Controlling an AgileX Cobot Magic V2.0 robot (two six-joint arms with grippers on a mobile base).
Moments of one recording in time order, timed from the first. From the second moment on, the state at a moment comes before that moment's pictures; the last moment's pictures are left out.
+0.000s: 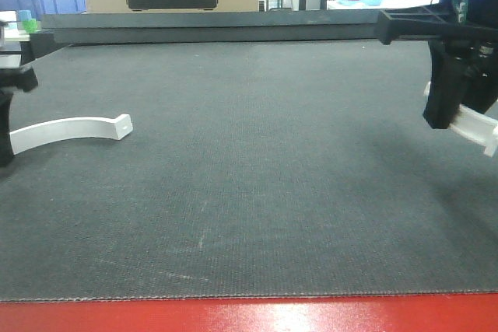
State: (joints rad) left arm -0.01 1.84 -1.29 -0.06 1.03 -0.03; right arm 0.39 1.54 -1.13 0.06 0.98 0.22
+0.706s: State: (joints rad) left arm 0.00 1.80 -1.29 -0.07 1.09 -0.02; right arm 0.39 1.54 -1.13 0.08 0.97 0.21
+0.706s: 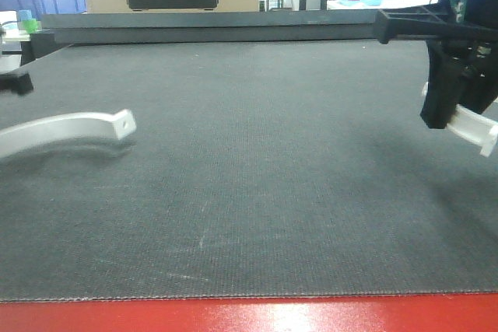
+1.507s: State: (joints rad) left arm 0.00 1.05 -1.14 -0.25 0.73 0.10; right arm 0.39 1.04 -1.07 -0.09 0.66 0.21
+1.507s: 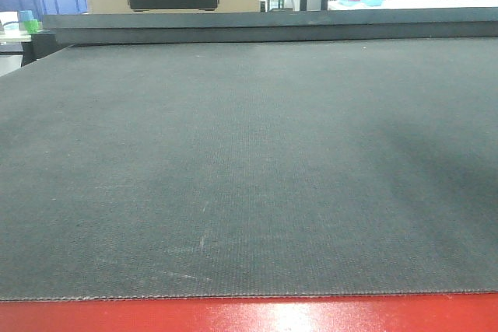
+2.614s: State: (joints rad) left arm -0.14 0.55 -0.73 -0.15 0.30 0.16; right arm 0.39 0.56 -0.73 -0.12 0.35 0.21
